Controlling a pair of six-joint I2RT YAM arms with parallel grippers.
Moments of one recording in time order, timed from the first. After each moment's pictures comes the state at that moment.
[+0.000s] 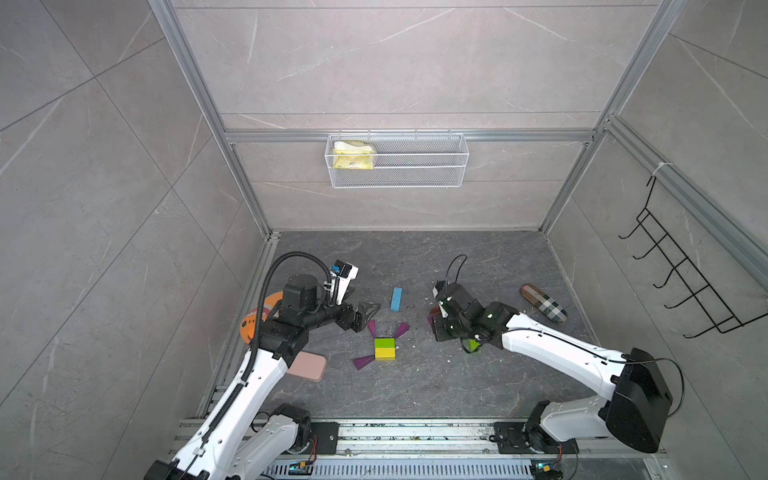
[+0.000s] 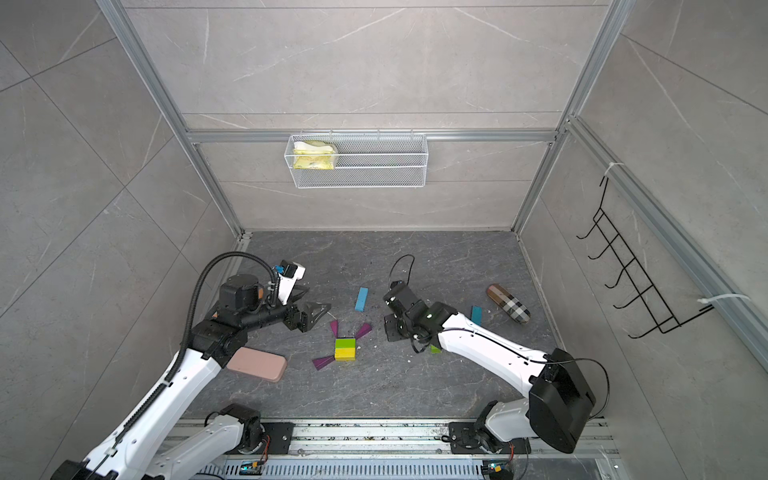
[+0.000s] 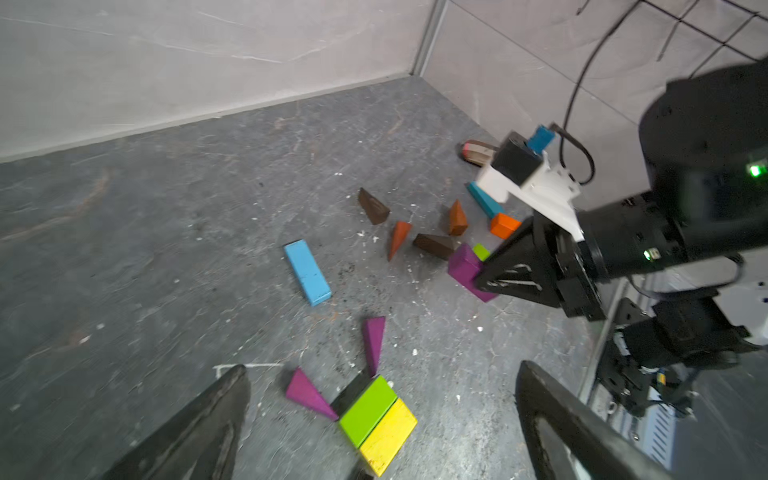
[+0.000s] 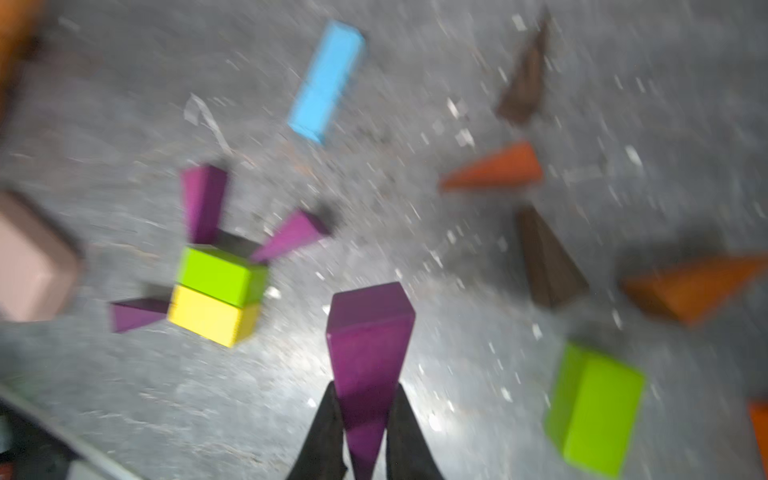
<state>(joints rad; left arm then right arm) -0.34 0.89 0.86 -0.47 0.49 0.00 0.84 1.40 1.01 -0.71 0.17 0.63</state>
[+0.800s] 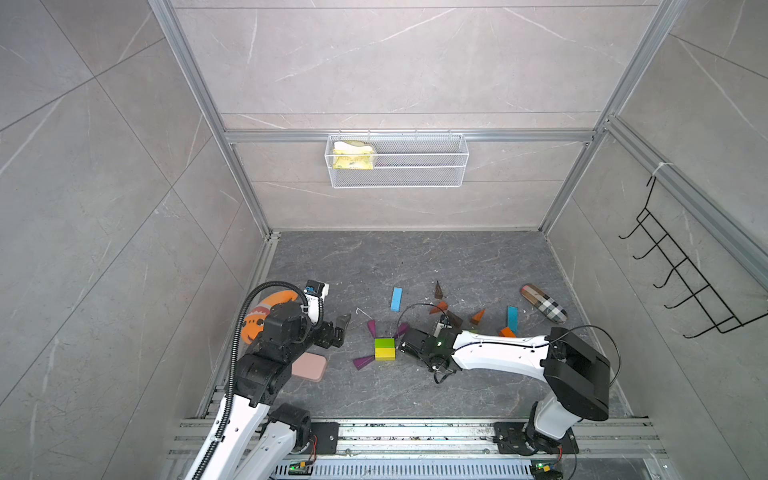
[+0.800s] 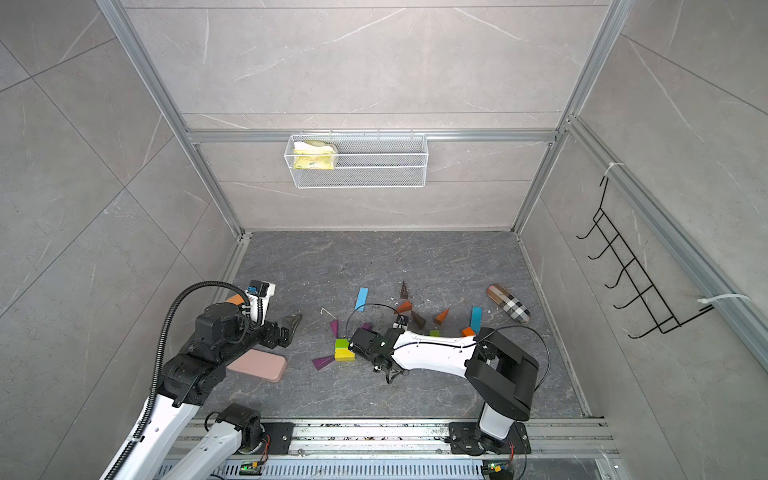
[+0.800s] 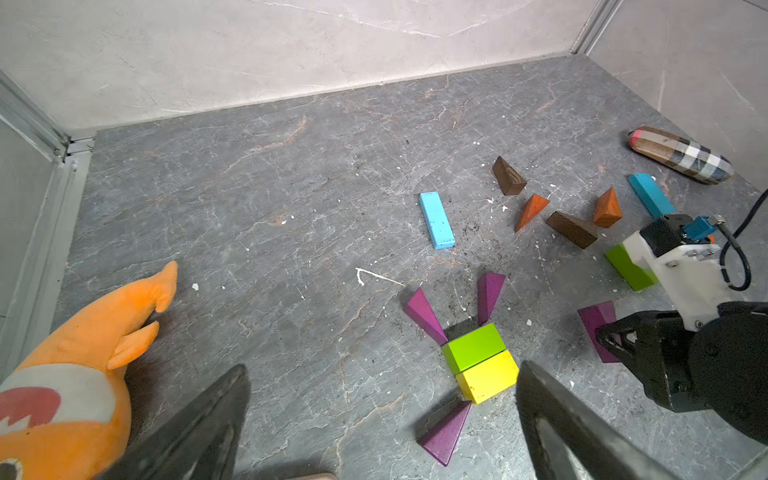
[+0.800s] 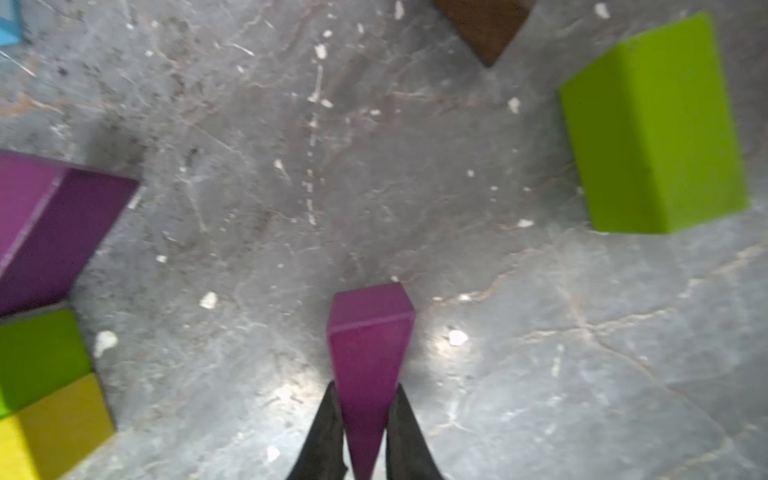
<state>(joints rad) -0.34 0.65 0.79 -0.67 0.08 -0.02 1.08 1.71 1.04 -0.76 0.38 1.33</state>
